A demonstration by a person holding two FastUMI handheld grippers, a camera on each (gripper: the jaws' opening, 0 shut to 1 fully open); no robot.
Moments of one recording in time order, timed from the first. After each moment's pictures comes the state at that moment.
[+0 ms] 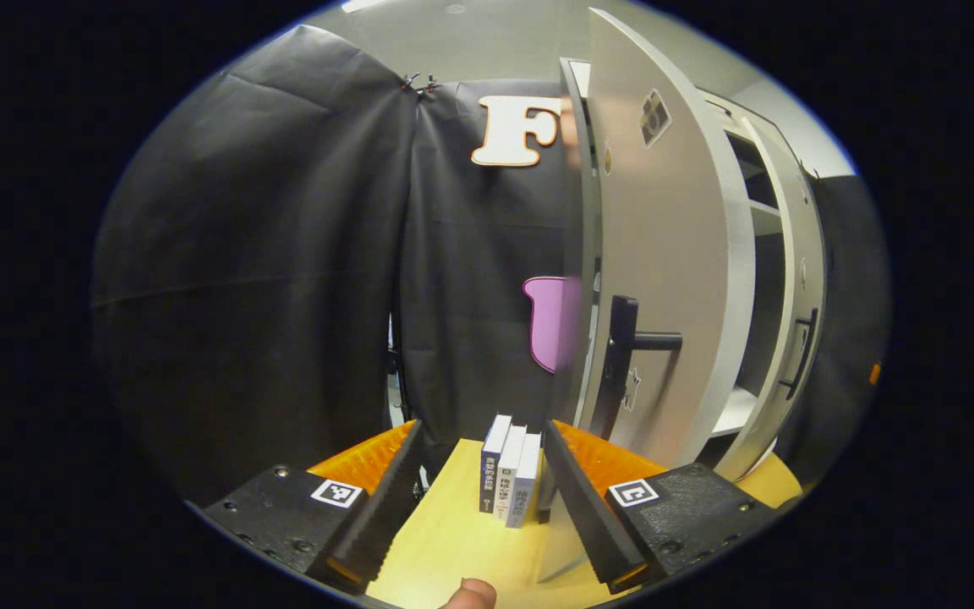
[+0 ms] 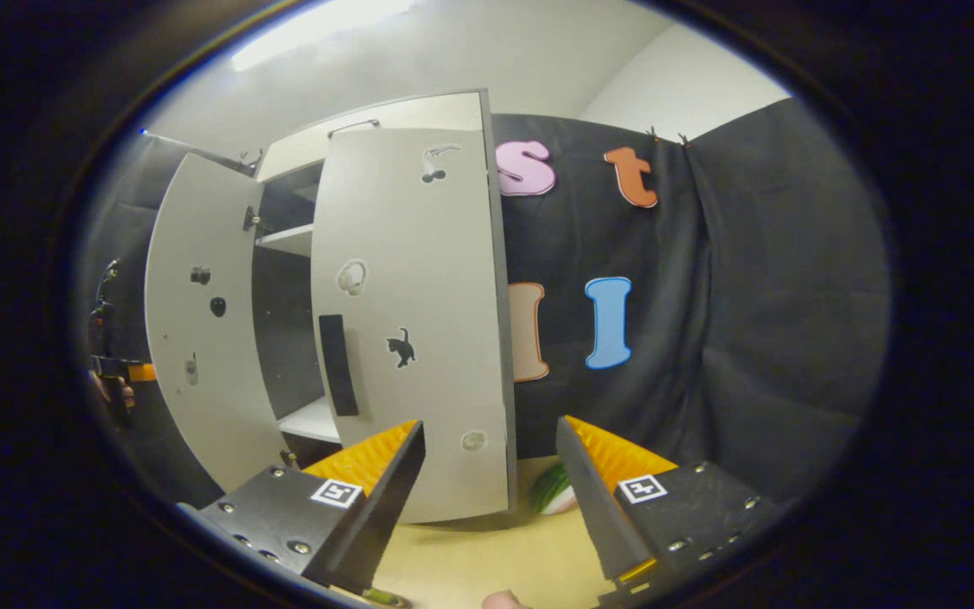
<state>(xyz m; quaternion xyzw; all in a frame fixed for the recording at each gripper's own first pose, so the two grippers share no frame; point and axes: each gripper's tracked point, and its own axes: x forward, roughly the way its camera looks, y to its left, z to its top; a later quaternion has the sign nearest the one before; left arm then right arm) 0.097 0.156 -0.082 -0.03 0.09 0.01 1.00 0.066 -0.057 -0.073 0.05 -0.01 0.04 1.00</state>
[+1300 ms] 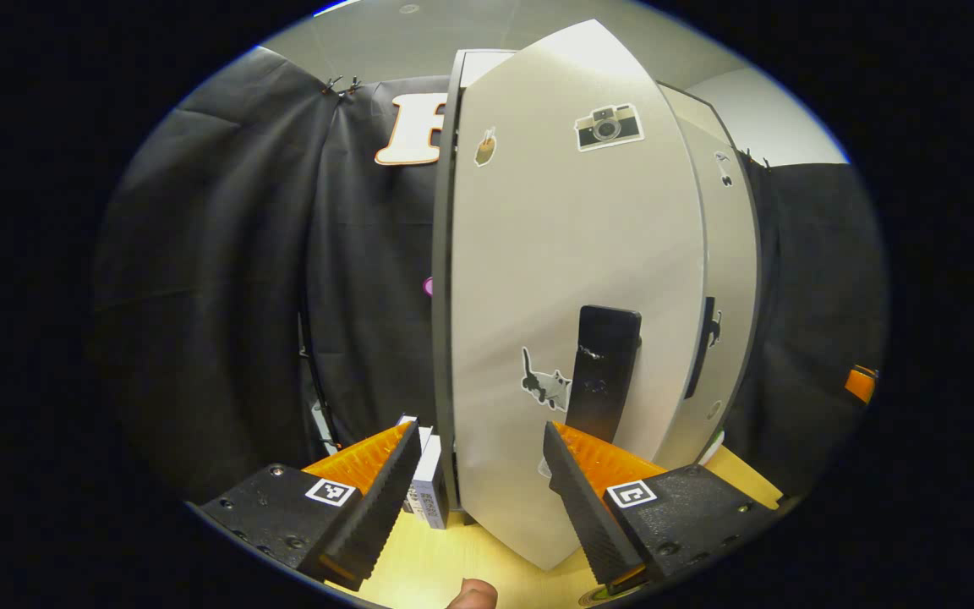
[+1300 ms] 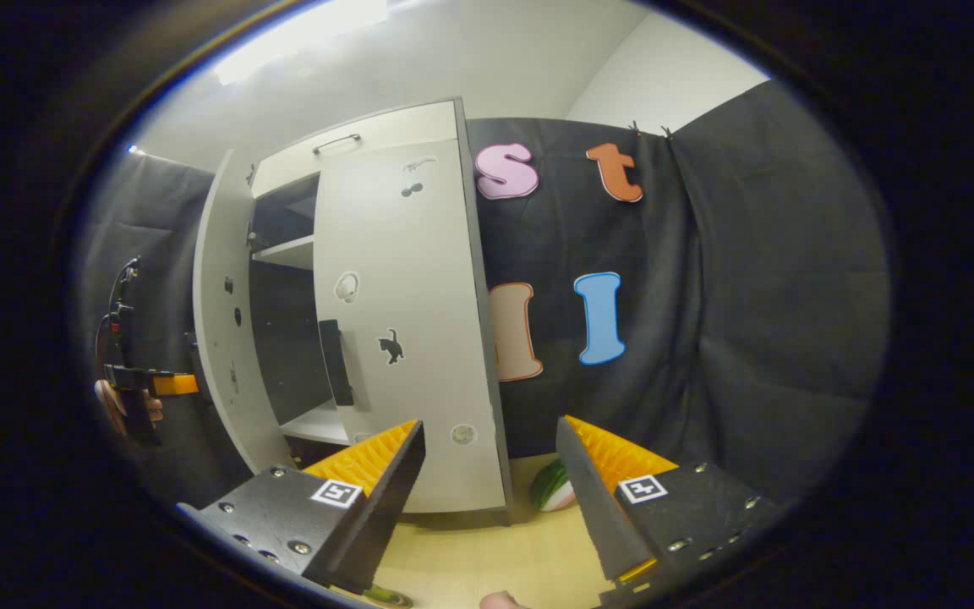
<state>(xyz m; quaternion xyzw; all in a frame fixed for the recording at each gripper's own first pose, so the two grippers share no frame) 0.104 0.011 -0.076 -0.03 0.09 -0.10 0.99 0.049 -0.091 -0.087 0.07 0.00 0.04 1.00</state>
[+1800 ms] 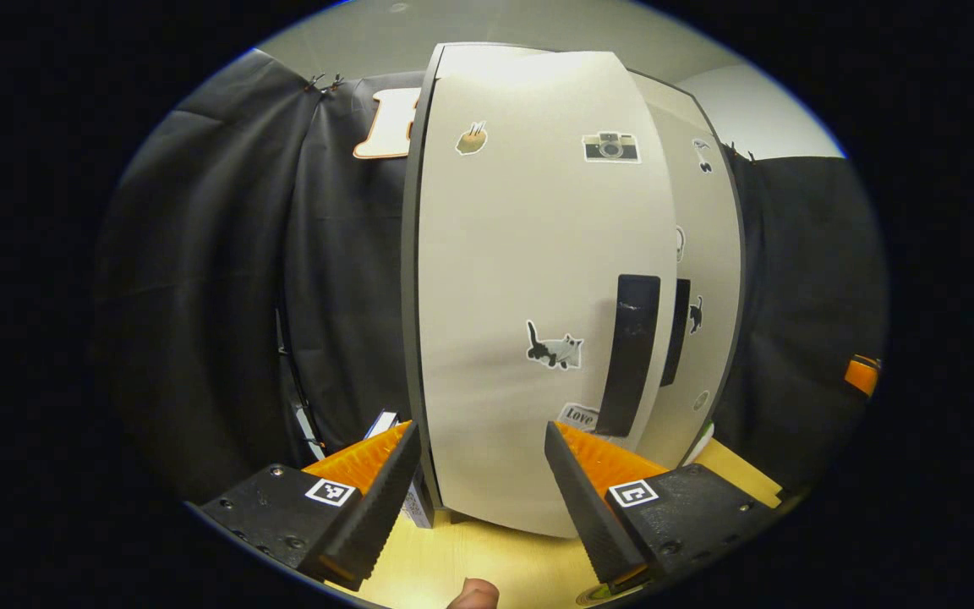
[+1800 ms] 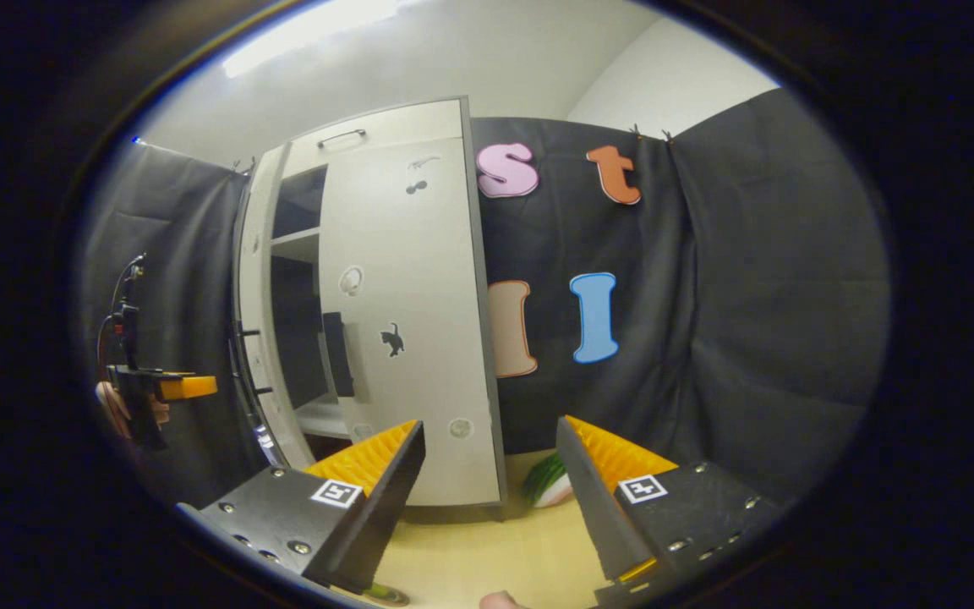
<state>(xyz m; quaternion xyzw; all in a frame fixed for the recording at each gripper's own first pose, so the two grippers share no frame) 0.104 -0.007 -0.092 -0.03 0.10 -0.12 0.99 0.037 -0.082 -0.089 0.06 0.00 0.04 1.00</state>
